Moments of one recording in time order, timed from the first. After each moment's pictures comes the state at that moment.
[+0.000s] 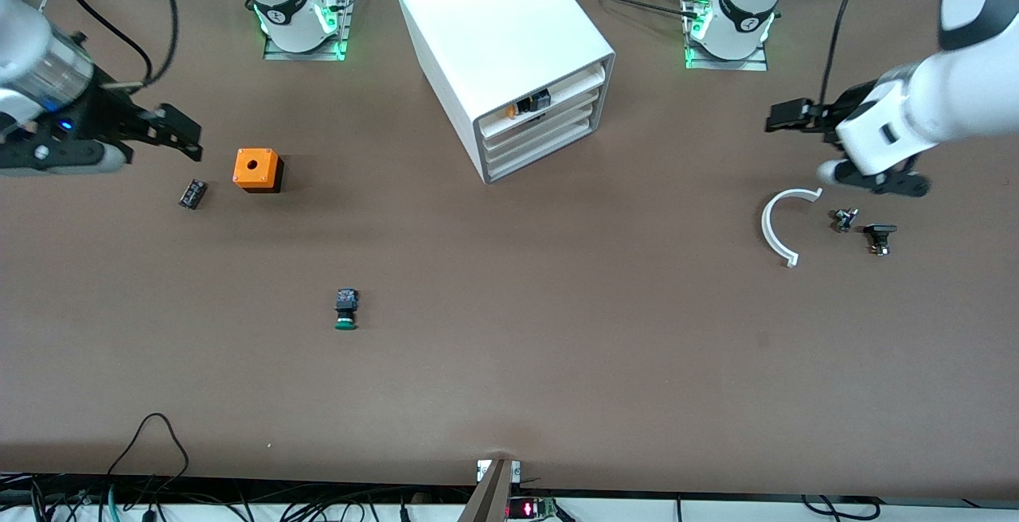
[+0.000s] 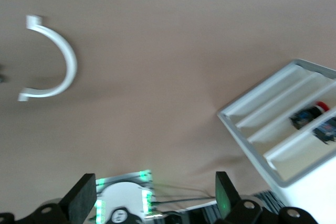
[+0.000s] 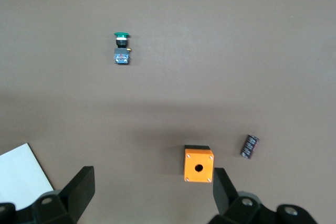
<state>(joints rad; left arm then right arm) 0.03 0.16 -0.15 -1.57 -0.24 1.33 -0.03 -0.04 0.05 0.19 -1.62 -0.01 1.68 0.09</state>
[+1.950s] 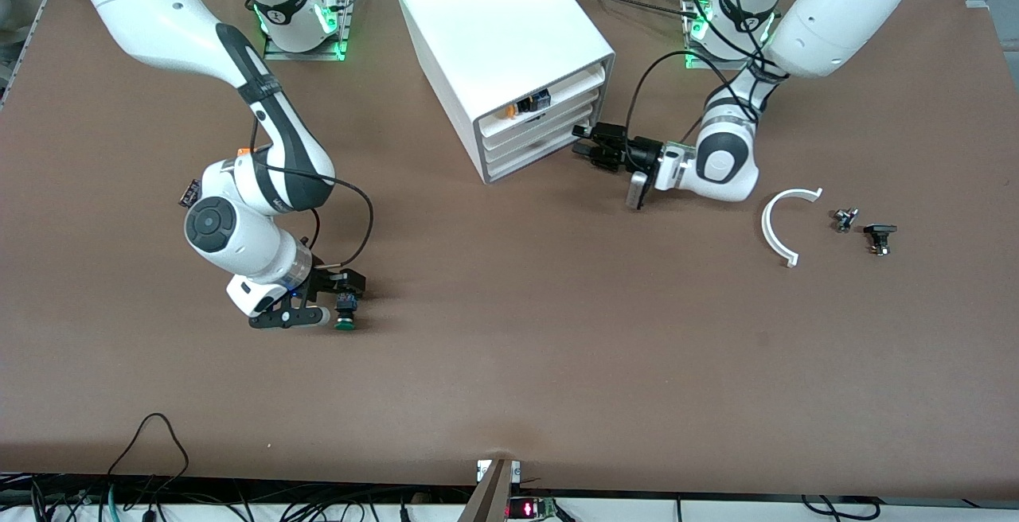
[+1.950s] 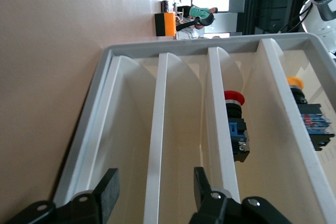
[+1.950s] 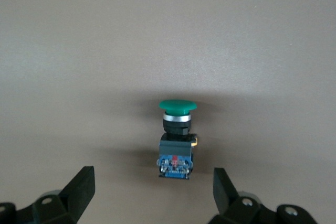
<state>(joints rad) 0.02 0.64 -0.34 -2.28 -1.43 1.83 1.30 0.10 0.65 0.19 -1.65 -0.01 2.40 0.19</state>
